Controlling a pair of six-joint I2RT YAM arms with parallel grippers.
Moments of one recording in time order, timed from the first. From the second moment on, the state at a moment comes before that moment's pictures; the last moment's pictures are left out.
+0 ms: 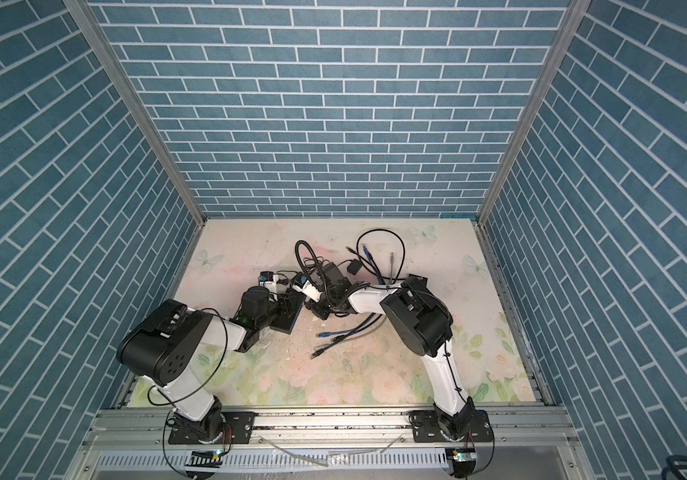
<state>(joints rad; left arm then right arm) -0.40 1.69 0.43 0.73 0.07 -0.45 0.85 2.10 1.27 0.02 -0.37 -0.26</state>
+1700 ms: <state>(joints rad) -0.63 1.19 0.54 -0.03 0.09 -0.16 0.64 1.46 0.96 -0.17 -0.06 -0.07</state>
